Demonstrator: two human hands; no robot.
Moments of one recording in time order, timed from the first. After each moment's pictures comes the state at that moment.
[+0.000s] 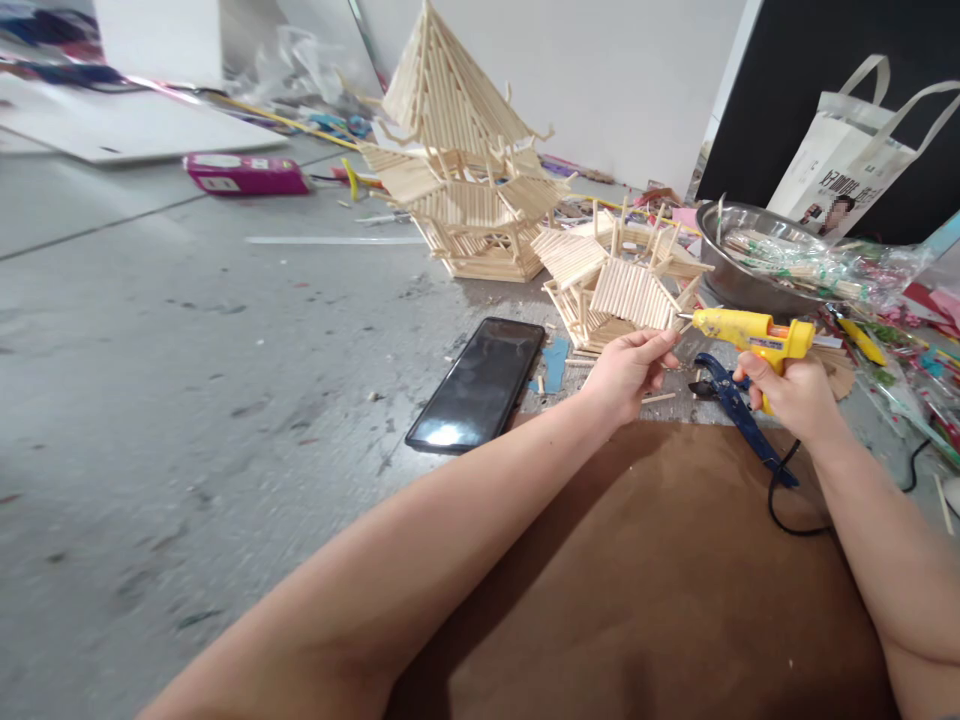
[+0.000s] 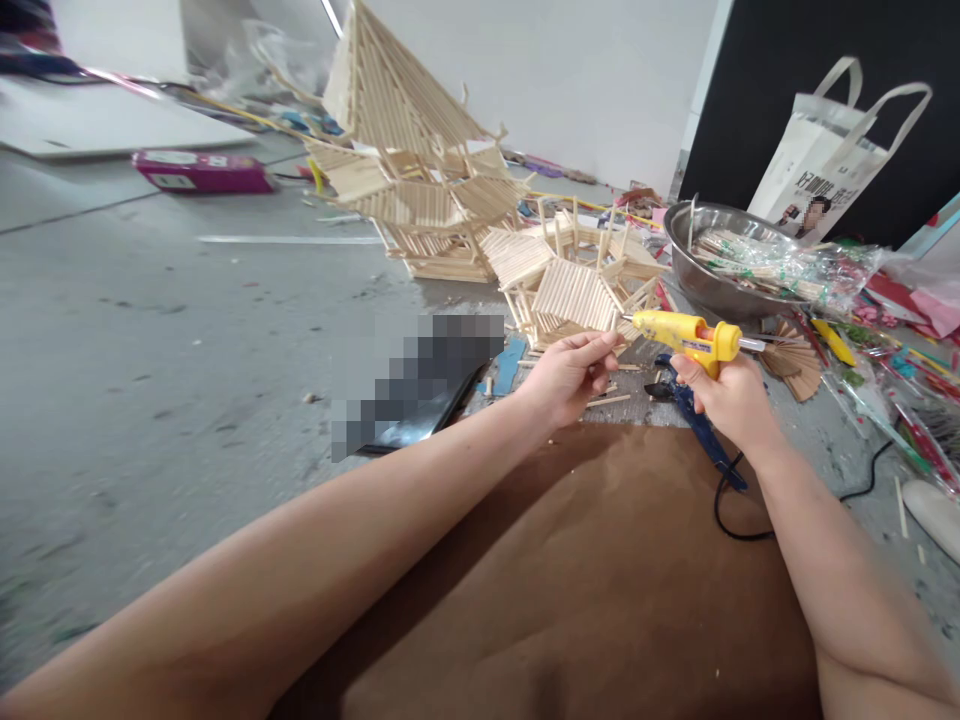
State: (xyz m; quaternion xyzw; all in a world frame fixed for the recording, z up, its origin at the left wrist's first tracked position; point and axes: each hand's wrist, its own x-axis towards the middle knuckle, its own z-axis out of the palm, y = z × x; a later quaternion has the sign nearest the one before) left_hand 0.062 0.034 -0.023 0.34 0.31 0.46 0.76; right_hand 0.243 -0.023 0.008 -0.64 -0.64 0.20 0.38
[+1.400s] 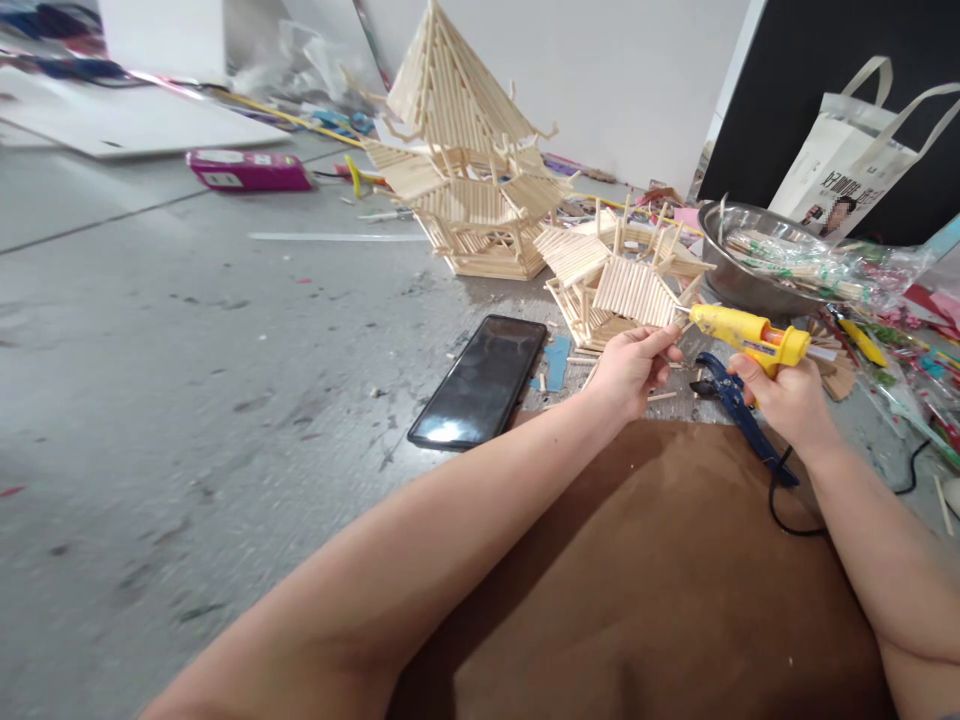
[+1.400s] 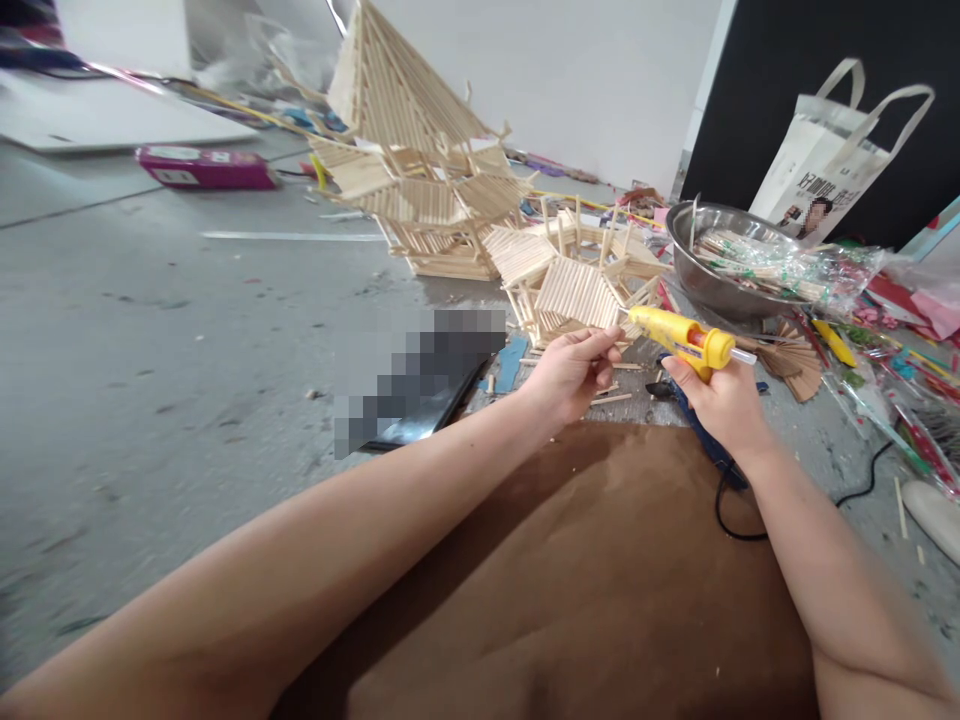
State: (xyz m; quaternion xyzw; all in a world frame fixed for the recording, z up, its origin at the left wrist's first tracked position) left_hand 0.065 0.032 -0.016 0.31 0.31 0.48 0.76; right_hand 0.227 -0.027 0.011 -0.62 -0.69 0.04 0.37
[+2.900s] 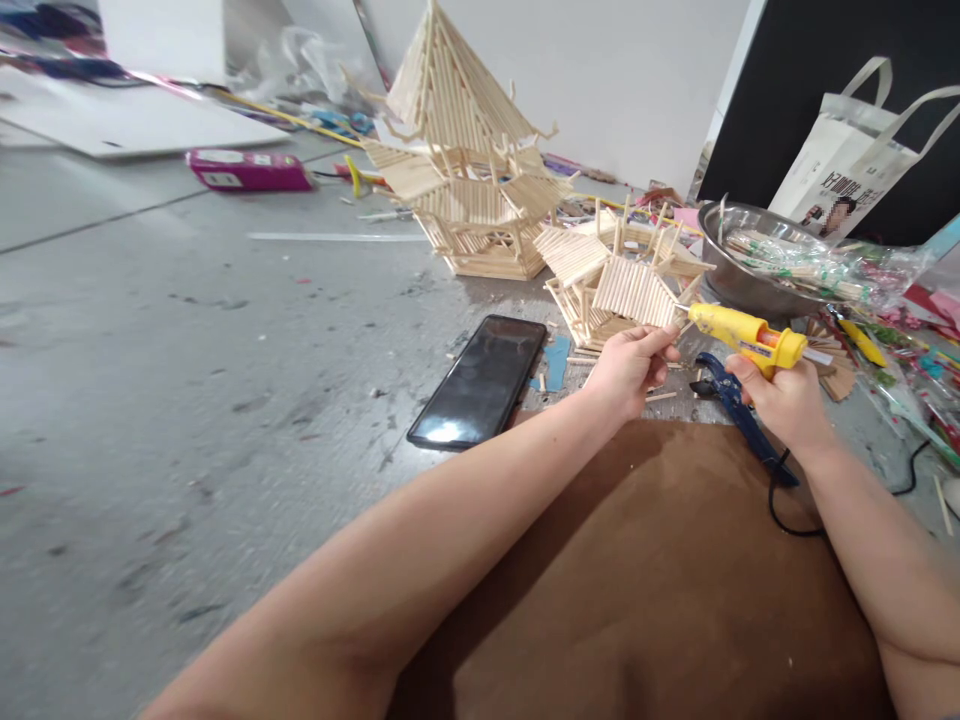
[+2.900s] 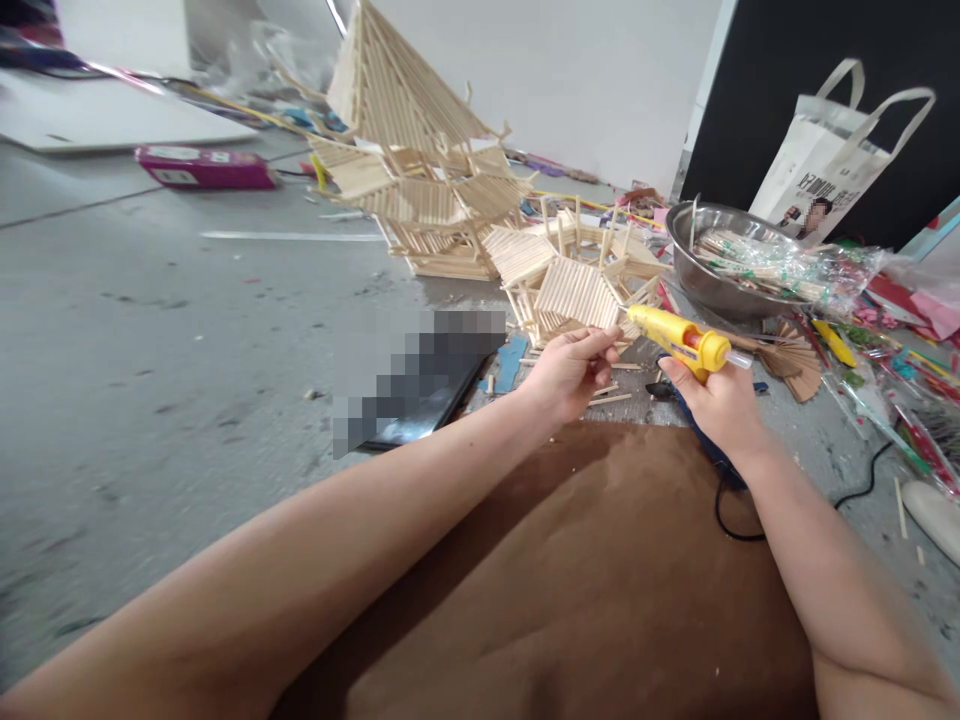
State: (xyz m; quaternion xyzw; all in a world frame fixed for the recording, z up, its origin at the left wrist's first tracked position) left_hand 0.064 0.032 -0.013 0.31 0.33 0.47 0.76; right_hand 0.225 -0.025 0.008 -0.59 -0.71 -0.02 0.38
